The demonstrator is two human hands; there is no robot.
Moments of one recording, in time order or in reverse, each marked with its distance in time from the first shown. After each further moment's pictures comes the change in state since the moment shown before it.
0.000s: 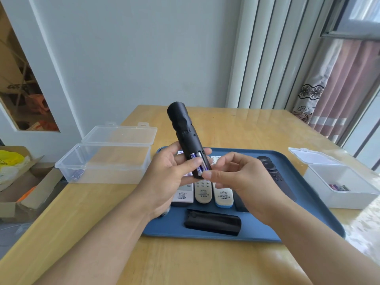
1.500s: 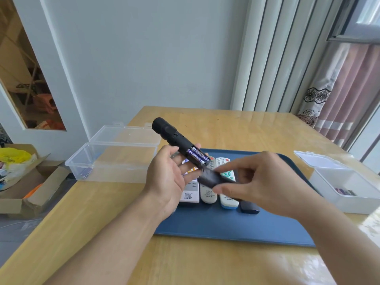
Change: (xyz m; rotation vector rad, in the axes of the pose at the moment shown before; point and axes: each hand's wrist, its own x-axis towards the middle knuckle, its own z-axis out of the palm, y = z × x) left_hand 0.002 0.005 0.001 -0.452 0.223 -0.088; right_hand -0.017 -0.033 -0.016 -0.818 -0.119 -0.247
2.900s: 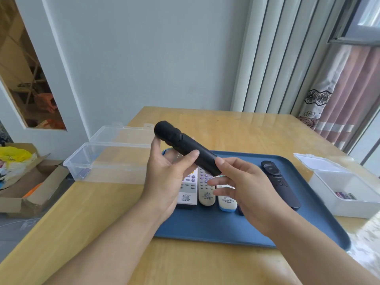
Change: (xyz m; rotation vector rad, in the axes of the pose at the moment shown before) left_hand 0.002 -0.009 0.001 0.206 0.043 0.302; right_hand 0.017 0.014 0.046 0.900 0.150 0.341
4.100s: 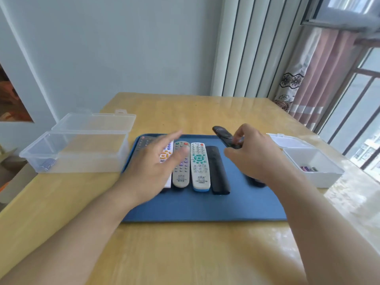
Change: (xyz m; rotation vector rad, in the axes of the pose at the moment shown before) left_hand -0.005 -0.004 -0.009 0.938 -0.344 0.094; right_hand 0.006 -0.033 -0.058 -1.240 0.354 -0.093
